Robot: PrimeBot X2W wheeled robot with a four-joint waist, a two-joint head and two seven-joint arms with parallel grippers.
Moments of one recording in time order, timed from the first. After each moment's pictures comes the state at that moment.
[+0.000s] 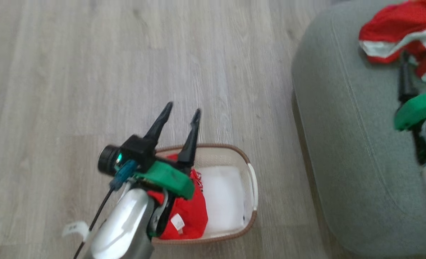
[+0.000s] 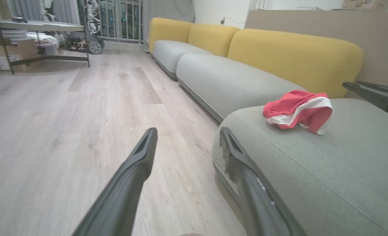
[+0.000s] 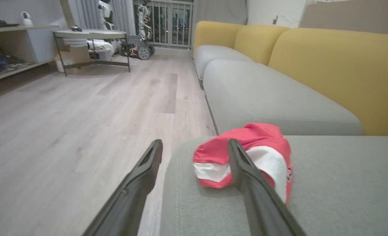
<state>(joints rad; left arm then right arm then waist) -0.35 0.05 -0.51 0.29 -0.30 0.05 -0.26 -0.64 -0.34 -0.01 0.74 0.23 0.12 -0.25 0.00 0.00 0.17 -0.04</state>
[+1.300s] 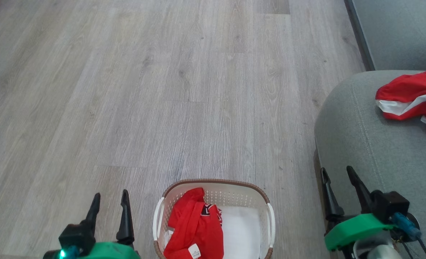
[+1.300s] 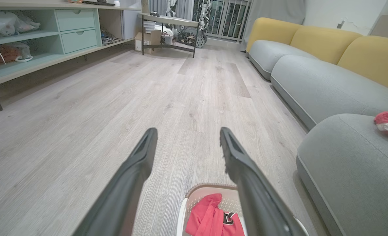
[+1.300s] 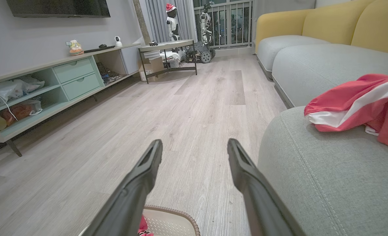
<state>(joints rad) 0.13 0.05 -0.16 0.18 -0.23 0.10 -0.26 0.02 -0.05 0.03 0.26 0.21 0.12 -0.25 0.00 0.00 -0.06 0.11</state>
